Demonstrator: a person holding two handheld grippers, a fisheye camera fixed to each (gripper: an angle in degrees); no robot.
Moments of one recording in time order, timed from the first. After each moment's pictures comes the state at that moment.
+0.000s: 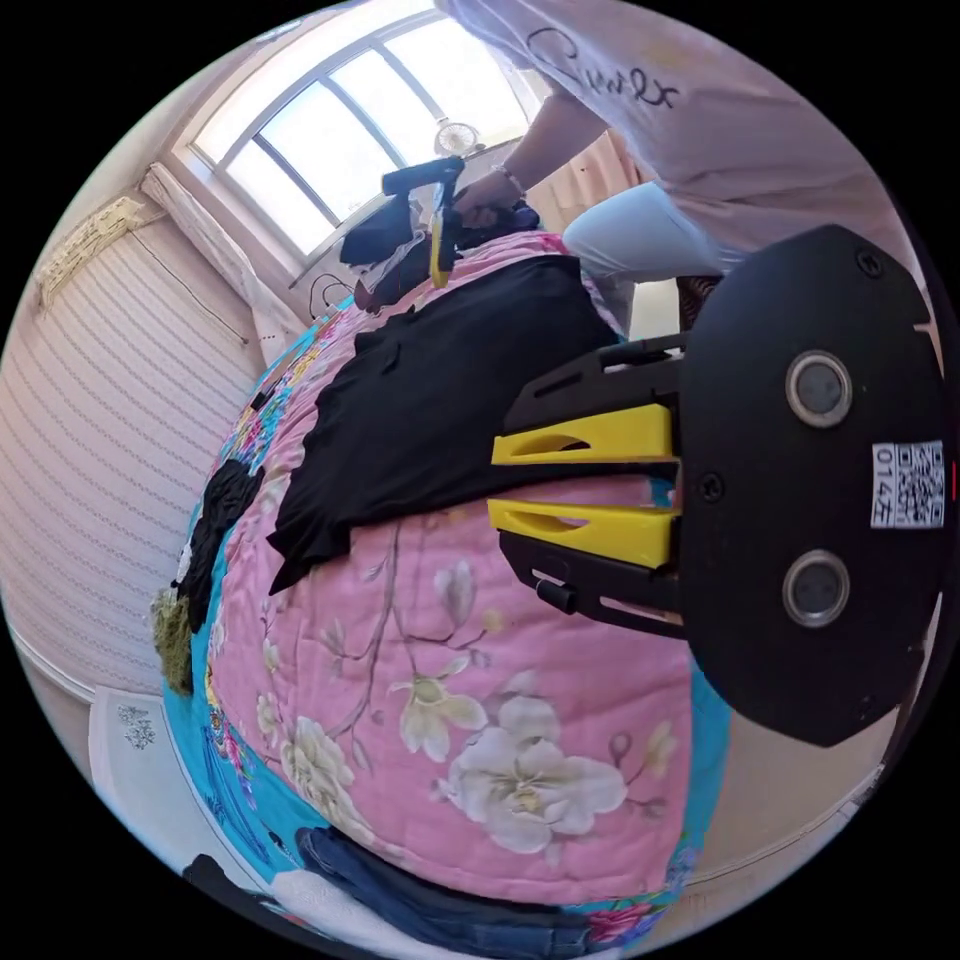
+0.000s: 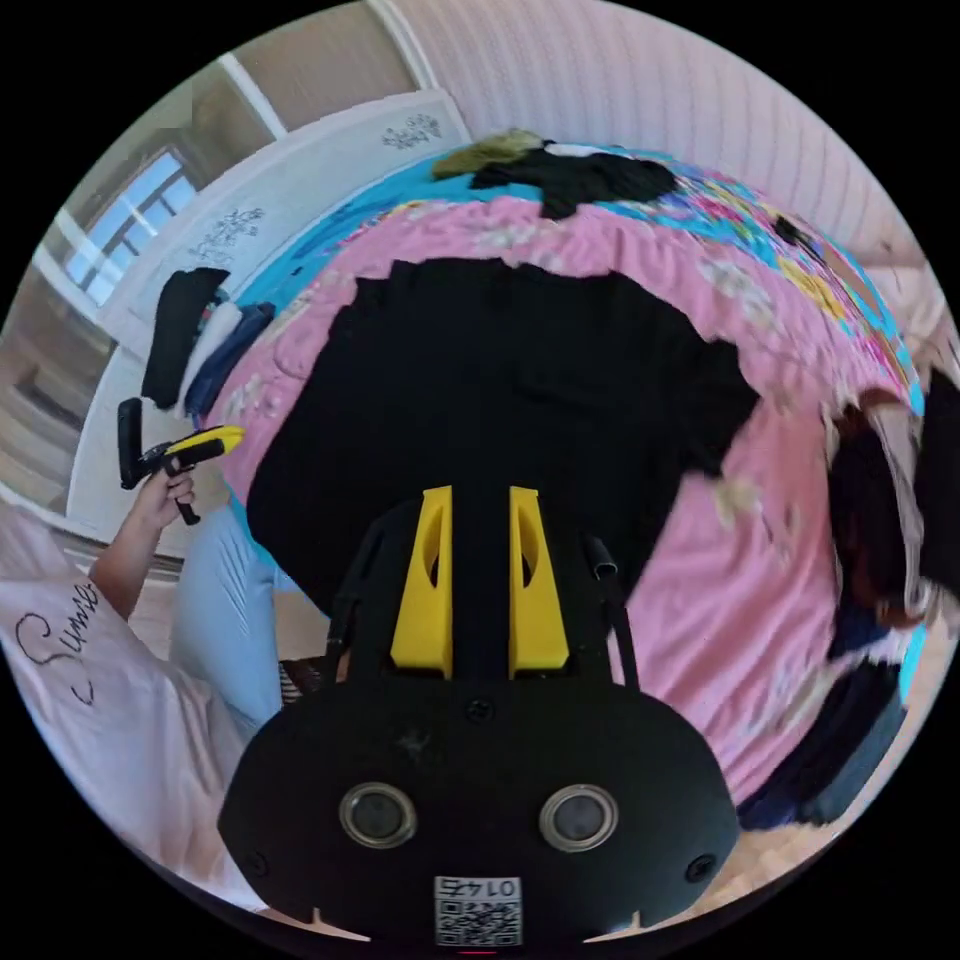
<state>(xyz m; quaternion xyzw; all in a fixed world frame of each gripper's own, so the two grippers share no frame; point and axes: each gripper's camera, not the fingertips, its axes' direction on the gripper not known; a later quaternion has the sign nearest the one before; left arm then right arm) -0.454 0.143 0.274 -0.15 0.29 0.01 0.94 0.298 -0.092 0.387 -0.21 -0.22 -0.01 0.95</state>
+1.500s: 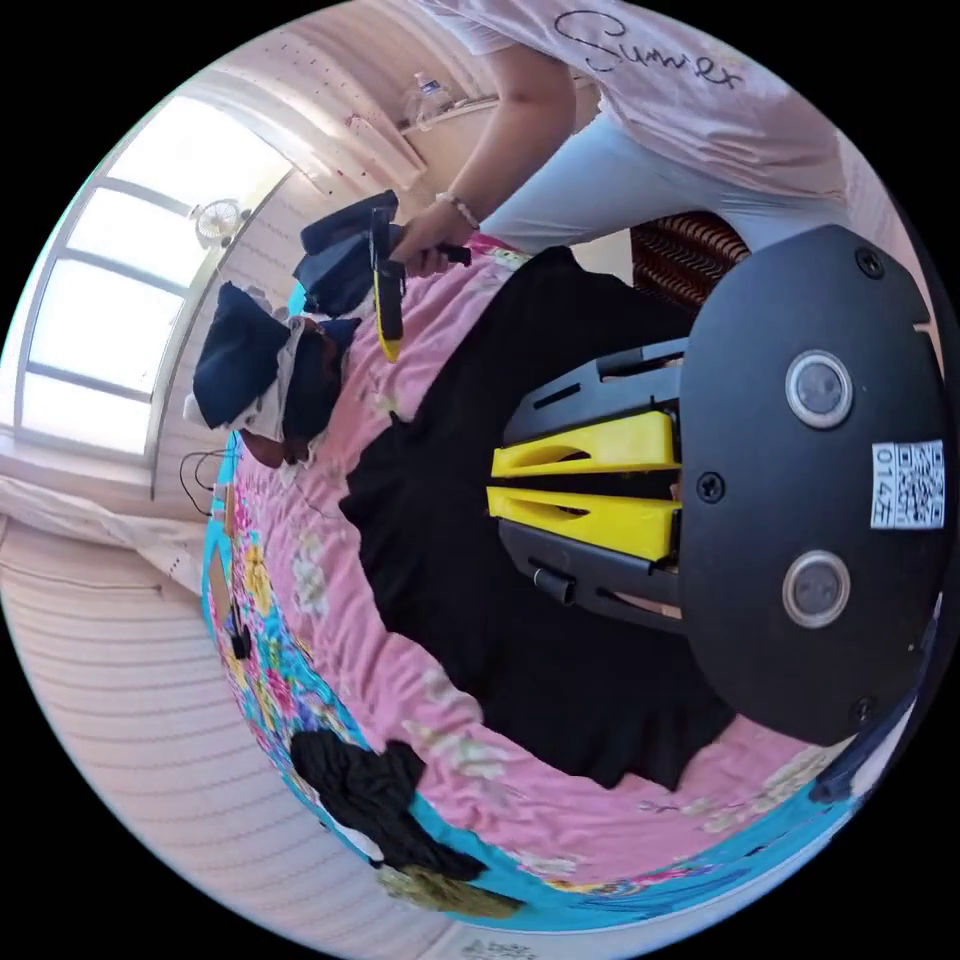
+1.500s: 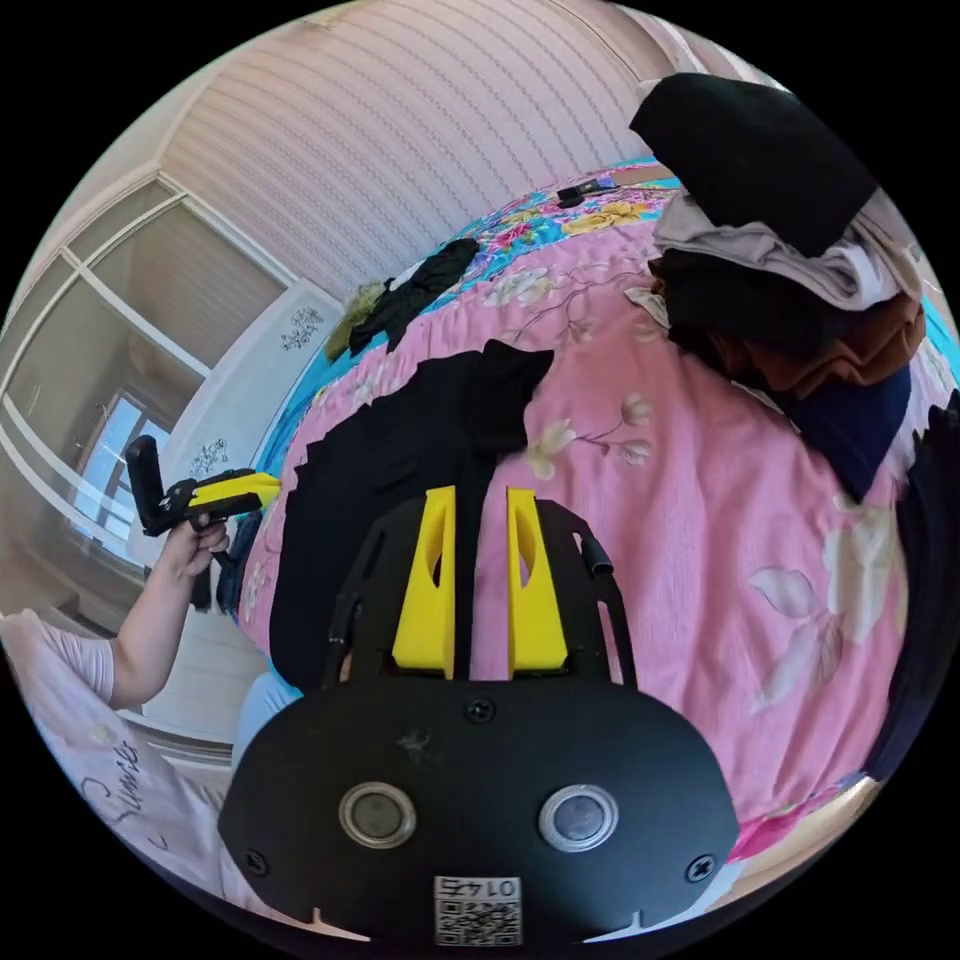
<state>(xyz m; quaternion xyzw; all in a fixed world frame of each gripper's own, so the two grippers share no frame) 0.027 -0.062 0.344 -0.12 0.33 0.40 0.85 0.599 0.028 0.429 -0.06 -0.31 0.23 0.92</state>
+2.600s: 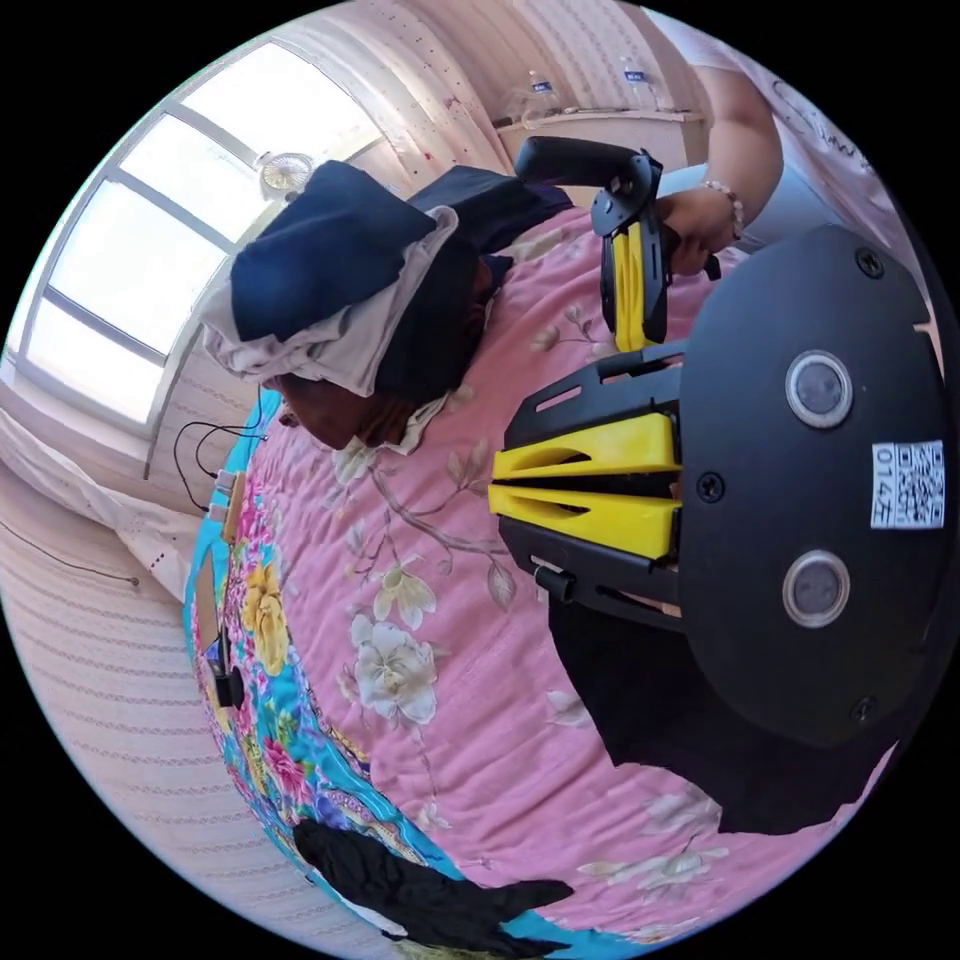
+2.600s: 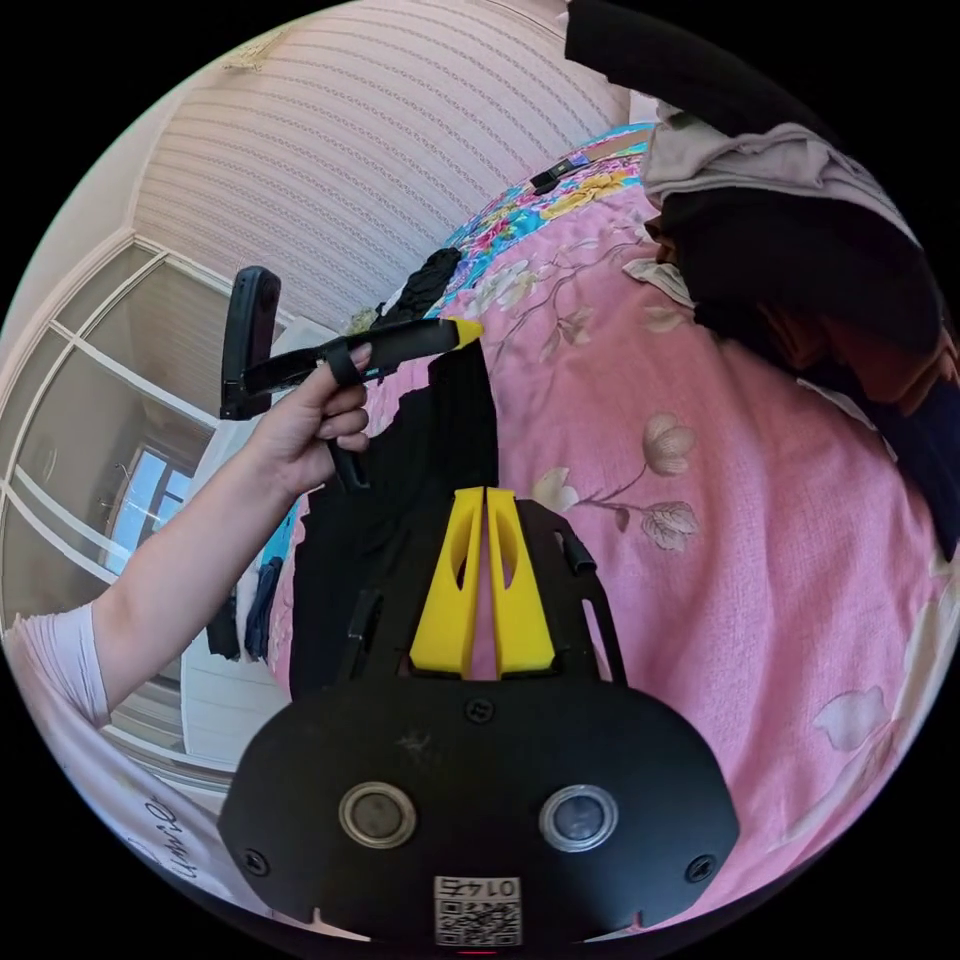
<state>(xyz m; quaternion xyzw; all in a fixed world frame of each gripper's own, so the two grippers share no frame) 0.204 -0.180 0.477 -0.14 0.38 0.30 0.86 0.642 0.015 0.461 -0.04 -0.34 0.25 0.90</state>
